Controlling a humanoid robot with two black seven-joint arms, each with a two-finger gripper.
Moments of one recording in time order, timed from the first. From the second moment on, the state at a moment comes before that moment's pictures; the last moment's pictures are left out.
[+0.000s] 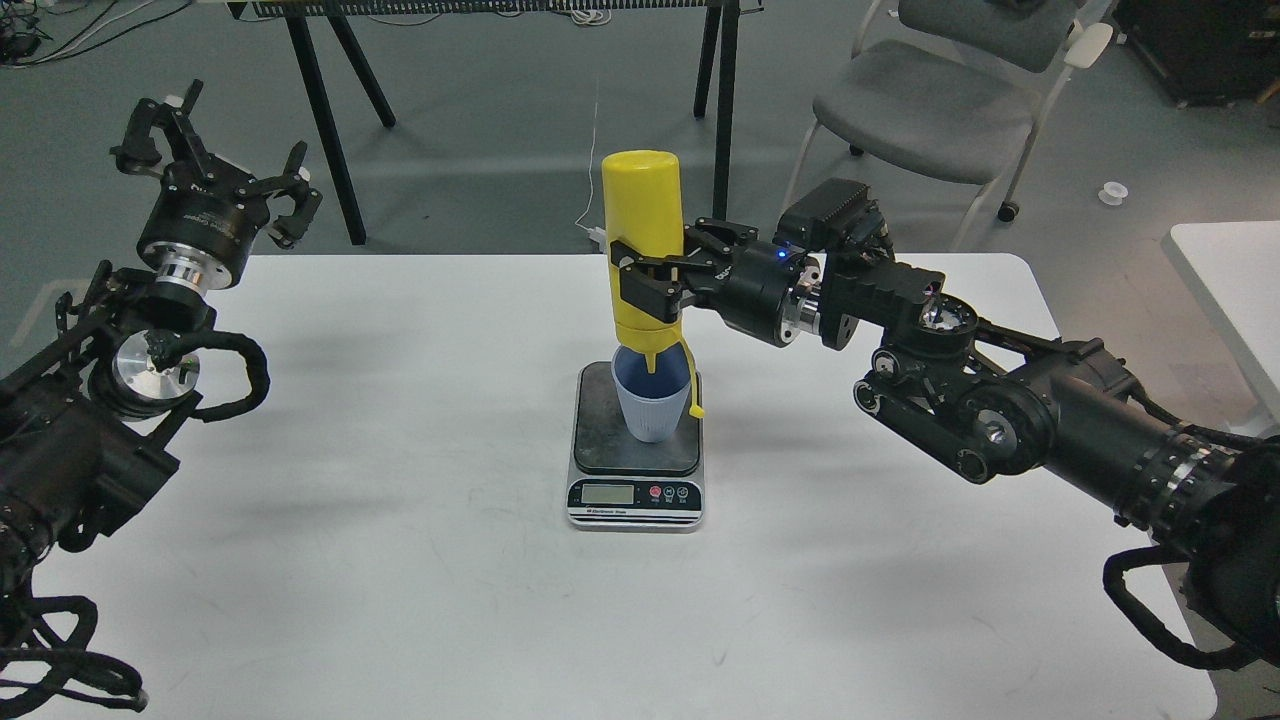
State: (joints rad) left arm -0.77 0.37 -0.78 -0.53 -0.18 -0.49 -0.38; right arm 0.95 -0.14 0.40 0.84 -1.85 -0.10 0.38
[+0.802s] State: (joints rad) left arm -0.78 0.36 -0.78 -0.54 -0.18 -0.49 -0.38; right arm 0.96 -0.44 0.48 0.90 -0.75 0.14 0.38
